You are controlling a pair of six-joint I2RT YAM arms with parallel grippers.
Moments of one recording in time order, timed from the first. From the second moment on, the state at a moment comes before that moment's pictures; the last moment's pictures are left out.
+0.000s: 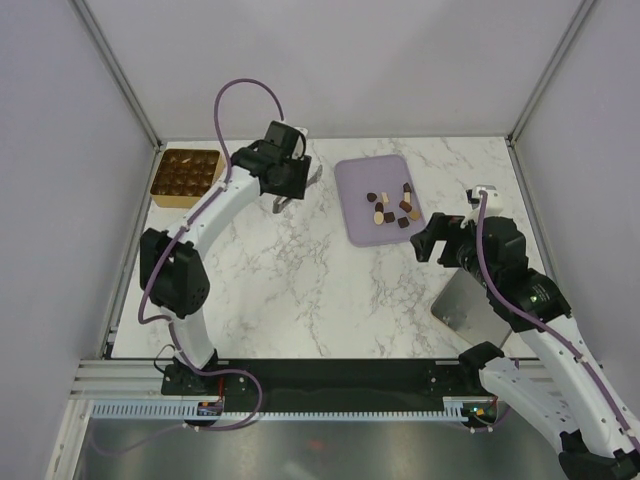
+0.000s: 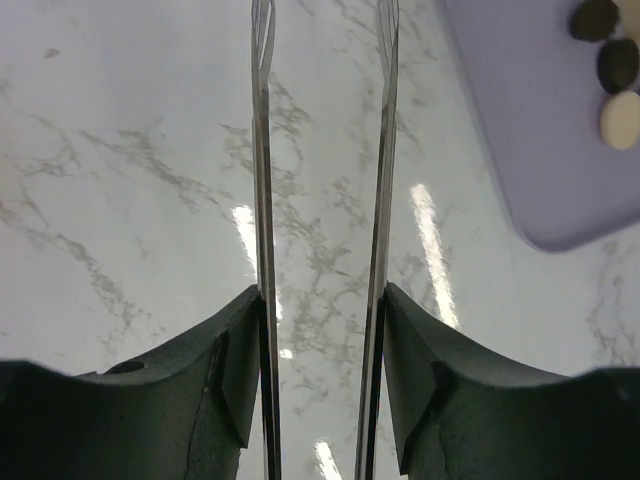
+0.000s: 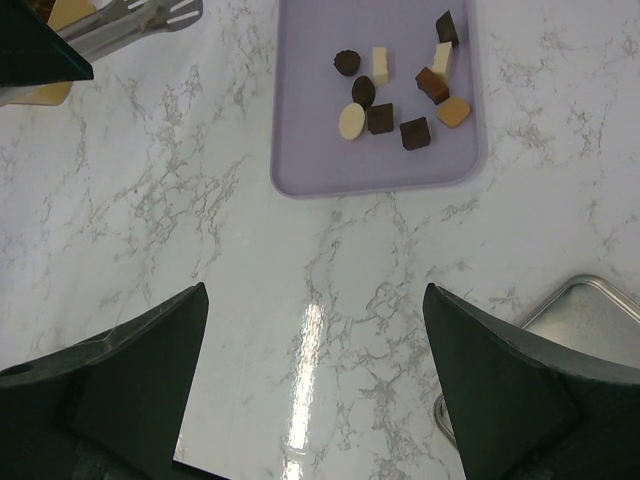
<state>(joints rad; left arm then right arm) -0.44 1.85 1.74 -0.79 -0.11 -0.17 0.42 0.73 0.92 -0.63 0.10 0.41</state>
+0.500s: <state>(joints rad) -0.79 1.84 1.69 -0.73 -0.04 -0.24 0.42 0.72 0.92 -0.65 0.11 0.41</state>
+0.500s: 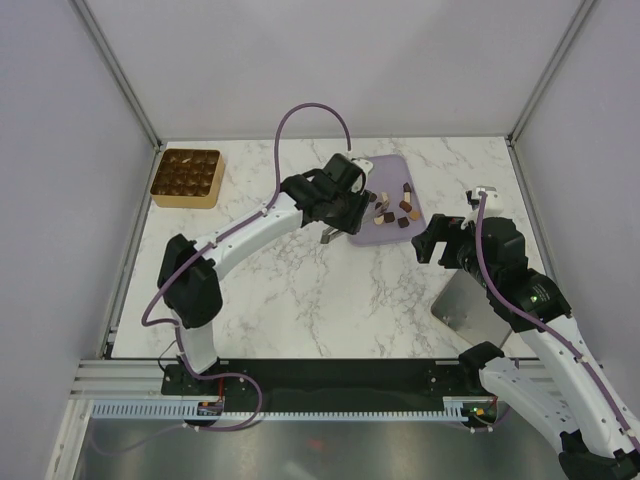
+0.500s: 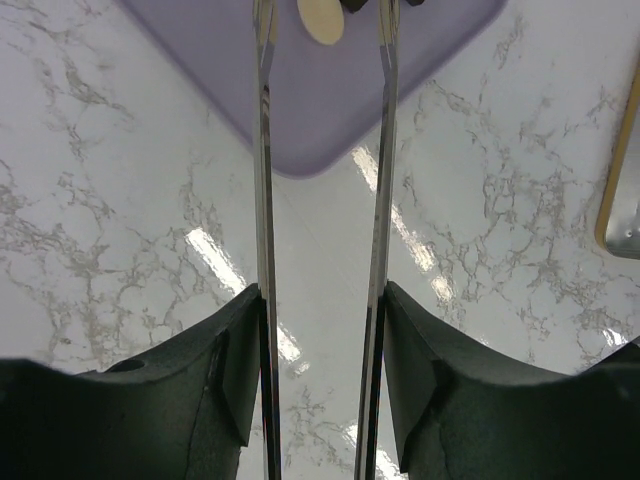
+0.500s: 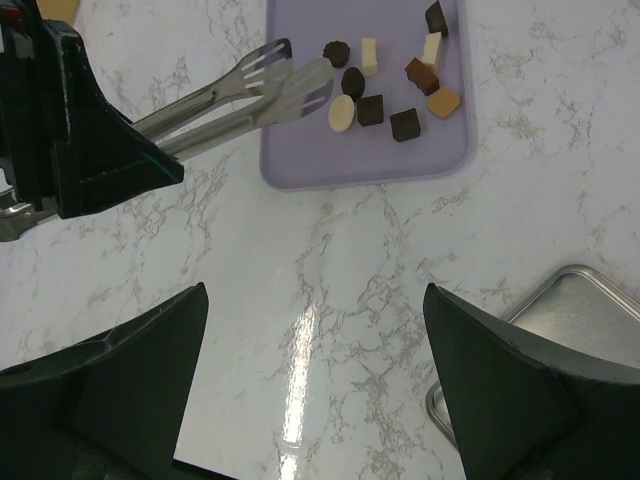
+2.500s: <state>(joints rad) -0.50 1.87 1.83 -0.90 -0.06 -0.25 0.42 0.72 0.92 -0.66 0.13 0.40</state>
